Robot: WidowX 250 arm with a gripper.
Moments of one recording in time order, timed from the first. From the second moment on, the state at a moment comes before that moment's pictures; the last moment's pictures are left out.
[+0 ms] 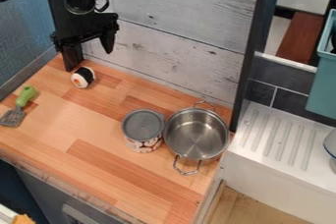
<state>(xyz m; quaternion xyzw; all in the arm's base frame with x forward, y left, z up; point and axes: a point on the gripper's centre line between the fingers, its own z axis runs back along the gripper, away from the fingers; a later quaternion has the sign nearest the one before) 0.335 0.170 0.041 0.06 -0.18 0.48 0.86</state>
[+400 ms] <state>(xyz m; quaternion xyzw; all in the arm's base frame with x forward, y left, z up) 0.331 0.156 0.025 0.07 -0.15 0.45 0.88</state>
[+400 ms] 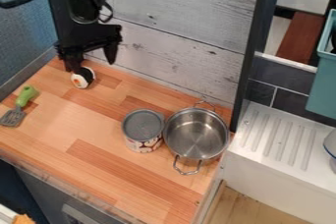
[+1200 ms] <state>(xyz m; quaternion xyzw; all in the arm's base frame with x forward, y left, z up) 0.332 0.074 0.033 -0.09 -0.13 0.09 0.98</state>
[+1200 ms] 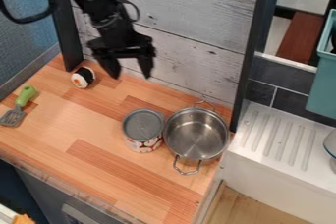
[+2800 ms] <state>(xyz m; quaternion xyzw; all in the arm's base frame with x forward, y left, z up) 0.324 -0.059 -0.002 -0.05 -0.06 -0.12 0.99</state>
